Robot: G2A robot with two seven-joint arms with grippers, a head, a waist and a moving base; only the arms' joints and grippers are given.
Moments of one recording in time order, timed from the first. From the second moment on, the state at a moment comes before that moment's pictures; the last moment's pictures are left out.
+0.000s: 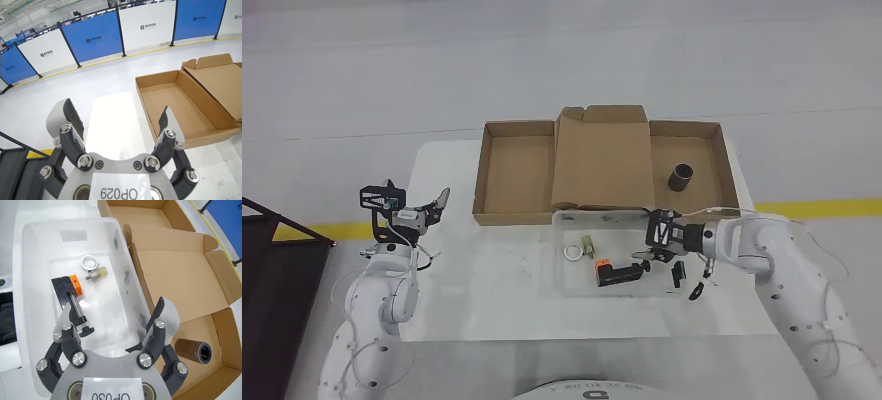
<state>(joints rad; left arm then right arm) 1.73 -1.15 -1.60 -1.80 1.33 0.00 0.00 -1.48 -0.97 1.38 -1.76 -1.32 -1.00 0.39</state>
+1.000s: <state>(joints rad) 1.73 -1.15 -1.60 -1.80 1.33 0.00 0.00 -1.43 -0.95 1.20 -1.74 -1.47 -1.01 0.39</state>
